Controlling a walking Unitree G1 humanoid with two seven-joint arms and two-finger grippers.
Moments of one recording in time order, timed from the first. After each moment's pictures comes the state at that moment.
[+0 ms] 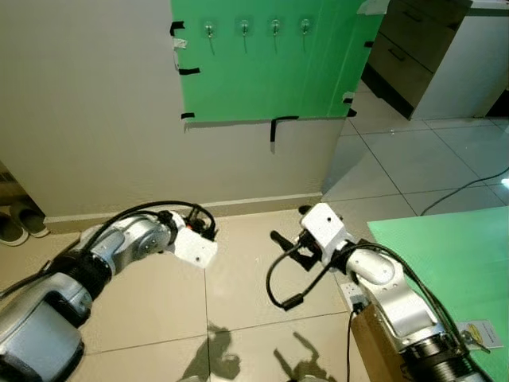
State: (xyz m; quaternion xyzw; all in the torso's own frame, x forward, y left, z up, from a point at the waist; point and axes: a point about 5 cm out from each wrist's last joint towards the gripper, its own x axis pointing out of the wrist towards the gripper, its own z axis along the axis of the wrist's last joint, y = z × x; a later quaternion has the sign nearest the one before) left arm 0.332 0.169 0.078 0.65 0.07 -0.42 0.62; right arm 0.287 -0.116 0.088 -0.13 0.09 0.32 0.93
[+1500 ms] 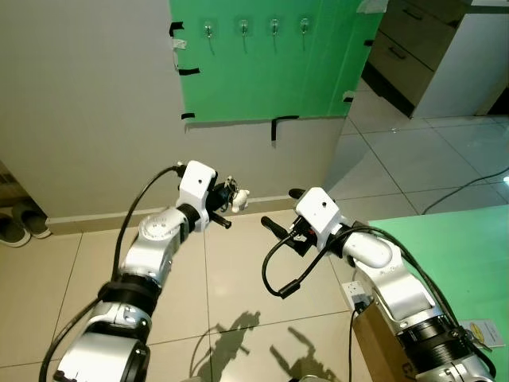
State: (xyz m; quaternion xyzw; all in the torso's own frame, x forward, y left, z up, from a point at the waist) left arm 0.350 0.141 0.107 0.06 0.09 -0.28 0.95; right arm 0.297 -0.104 0.113 -0.21 0.04 0.39 0.90
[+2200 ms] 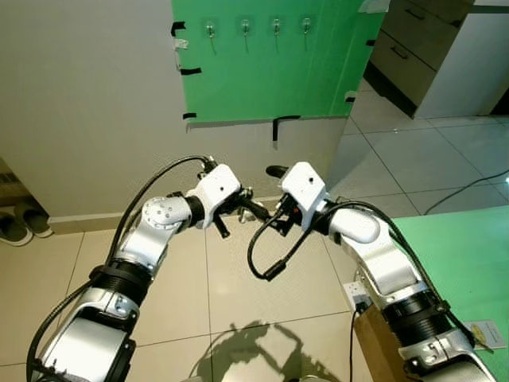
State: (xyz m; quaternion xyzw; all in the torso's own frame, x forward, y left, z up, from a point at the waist) left arm 0.347 0.129 0.120 0.24 0.07 -0.42 0.87; right arm 0.312 -0.076 0.145 -0.16 -0.02 0.43 0.89
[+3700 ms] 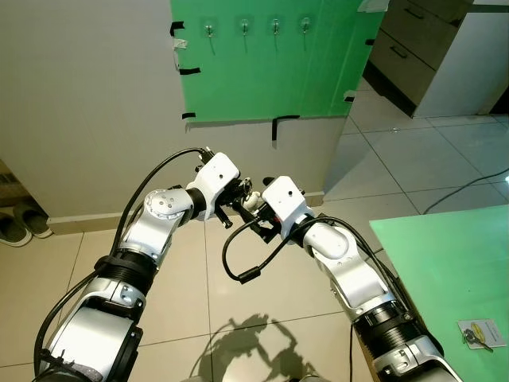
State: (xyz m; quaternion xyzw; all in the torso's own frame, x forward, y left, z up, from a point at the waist) left arm 0.358 0.128 0.127 0.20 0.10 -0.39 0.90; right arm 0.310 -0.049 0.115 -0.15 0.01 0.35 0.92
